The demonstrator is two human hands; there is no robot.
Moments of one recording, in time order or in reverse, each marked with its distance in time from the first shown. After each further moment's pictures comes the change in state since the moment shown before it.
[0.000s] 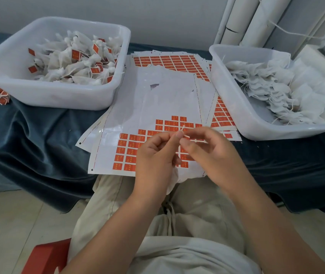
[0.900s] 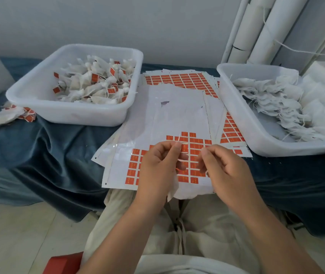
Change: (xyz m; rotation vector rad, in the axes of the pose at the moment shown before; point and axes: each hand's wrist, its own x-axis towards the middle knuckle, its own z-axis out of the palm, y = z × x) left_hand 0.014 0.017 -0.010 0.297 0.059 -0.024; right_hand -0.005 0.002 0.001 -0.149 0.112 -0.169
